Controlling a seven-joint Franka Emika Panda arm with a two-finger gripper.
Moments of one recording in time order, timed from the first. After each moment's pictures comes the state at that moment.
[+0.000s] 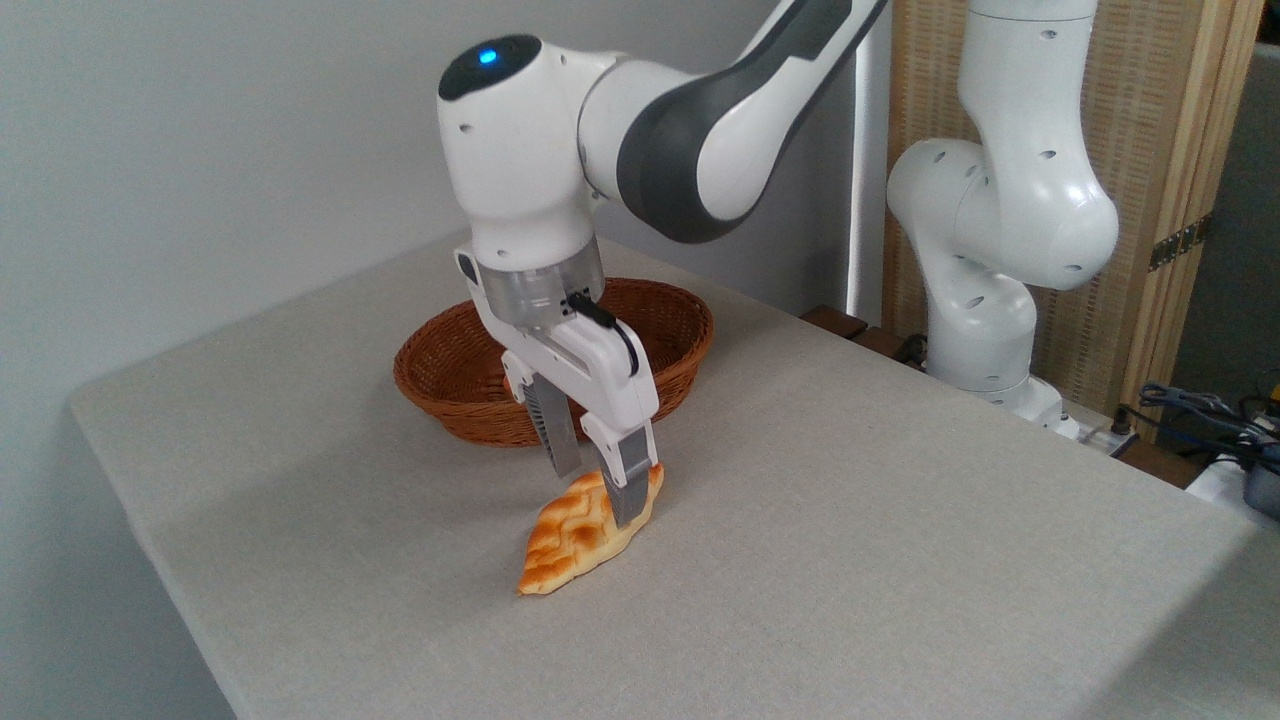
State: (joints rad) arm -0.16 -0.09 0.07 -2.17 -0.04 2.02 0.74
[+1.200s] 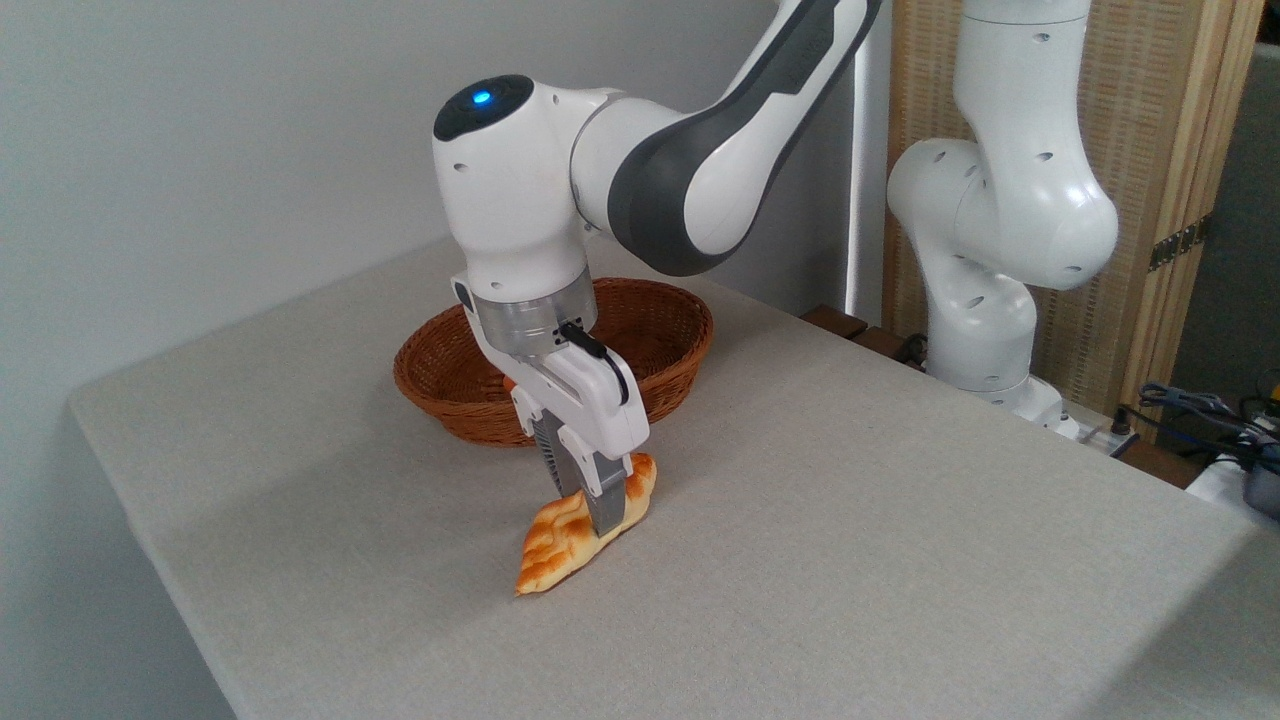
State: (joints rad) arm -0.17 -0.05 0.07 -2.17 -0.04 2.07 0.75
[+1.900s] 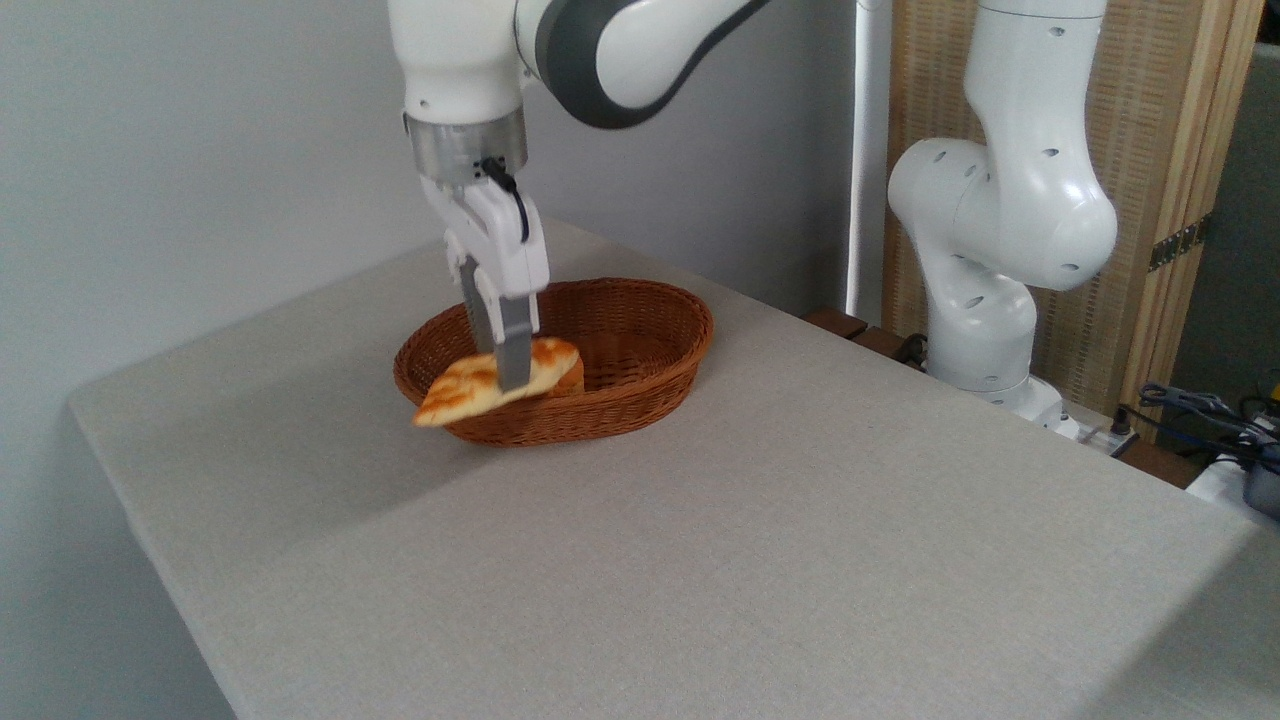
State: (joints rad) arm -0.19 -0.17 -0.13 -2.08 -0.13 1.96 0.73
